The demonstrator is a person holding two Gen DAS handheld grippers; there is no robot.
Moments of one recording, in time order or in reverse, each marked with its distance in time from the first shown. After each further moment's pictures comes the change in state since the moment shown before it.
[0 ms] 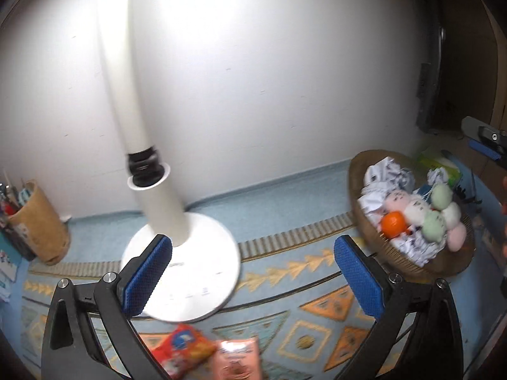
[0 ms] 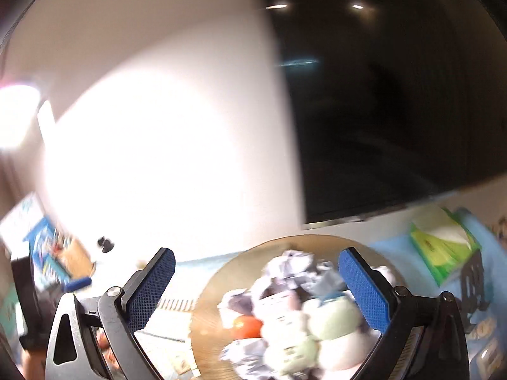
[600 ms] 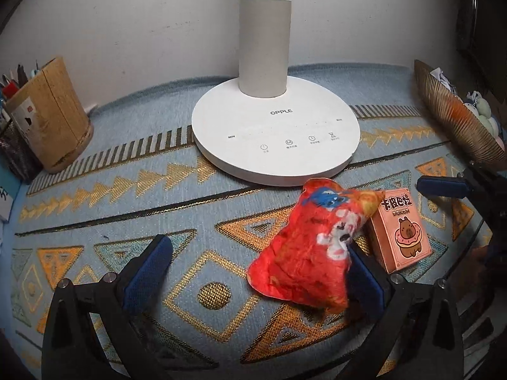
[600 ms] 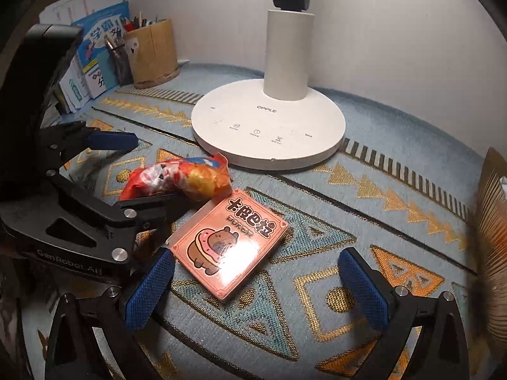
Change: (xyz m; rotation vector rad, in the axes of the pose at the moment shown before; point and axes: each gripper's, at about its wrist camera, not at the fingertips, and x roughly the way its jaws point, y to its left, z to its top) left arm 0.038 0.099 -0.108 -0.023 0.251 -0.016; right arm 0.121 0.190 -0.185 -0.401 0.492 0.226
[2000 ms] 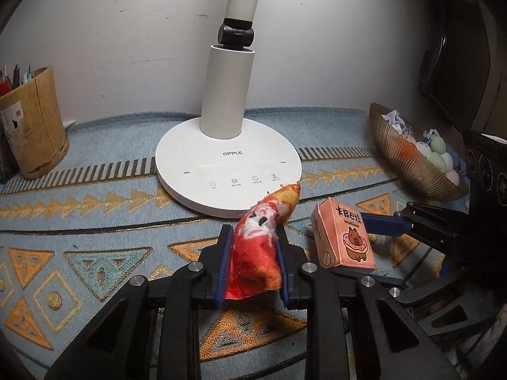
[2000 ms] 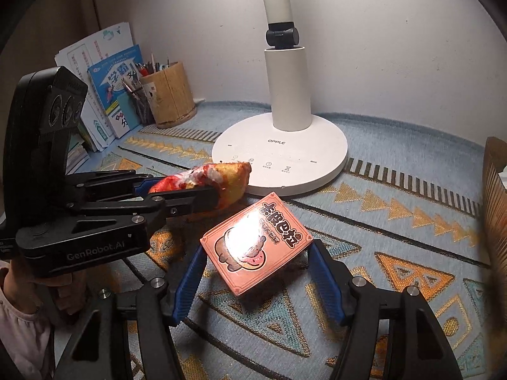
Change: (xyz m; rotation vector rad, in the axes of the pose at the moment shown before) left arm -0.036 -0.002 -0.004 -0.067 -0.170 -0.221; right arm -0.029 -0.006 -0.006 0.062 -0.145 0.127
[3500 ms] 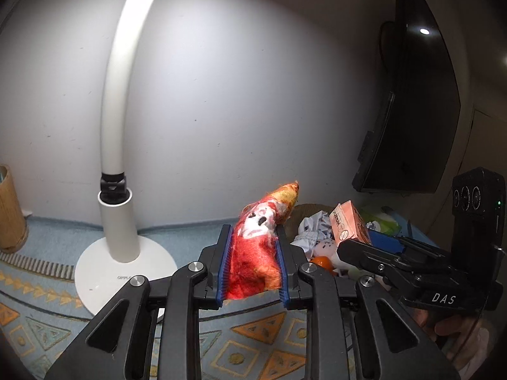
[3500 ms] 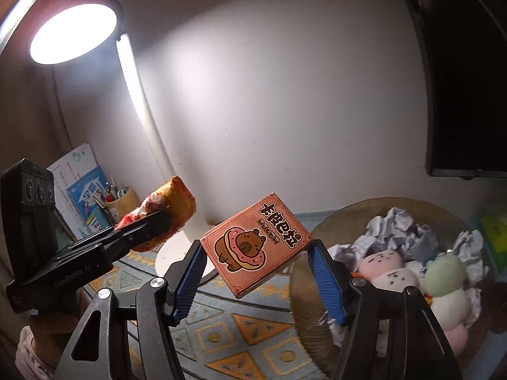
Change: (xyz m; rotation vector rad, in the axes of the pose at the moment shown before) left arm -0.030 -0.145 0.092 0.019 -0.309 -0.089; right arm -0.164 -0.122 0.029 0.212 -0.334 -0.149
